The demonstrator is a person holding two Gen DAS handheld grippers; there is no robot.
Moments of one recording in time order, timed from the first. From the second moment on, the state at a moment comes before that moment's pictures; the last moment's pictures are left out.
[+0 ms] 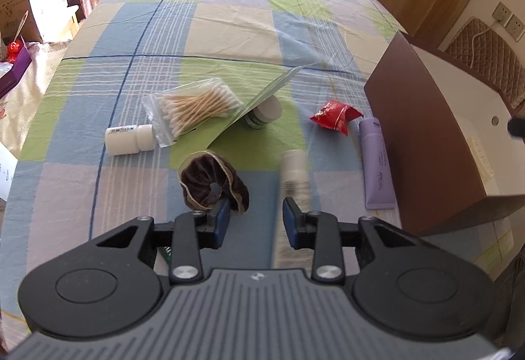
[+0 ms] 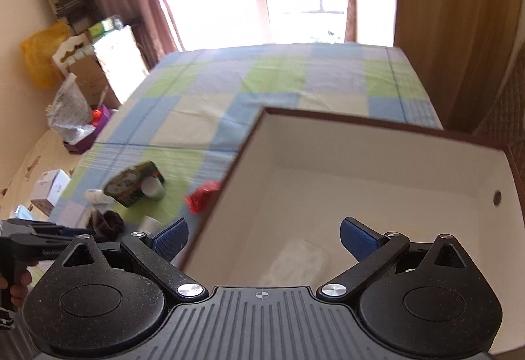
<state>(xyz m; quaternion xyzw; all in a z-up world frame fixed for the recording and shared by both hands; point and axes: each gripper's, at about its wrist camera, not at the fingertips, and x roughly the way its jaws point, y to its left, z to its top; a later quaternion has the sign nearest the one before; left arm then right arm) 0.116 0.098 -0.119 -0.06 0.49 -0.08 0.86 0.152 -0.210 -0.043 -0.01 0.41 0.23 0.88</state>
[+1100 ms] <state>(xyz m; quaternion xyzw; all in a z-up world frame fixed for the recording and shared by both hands) 0.100 0.164 -0.114 -0.06 0.50 -0.03 0.86 0.168 -0.037 -0.171 -0.02 0.52 0.26 0.81</state>
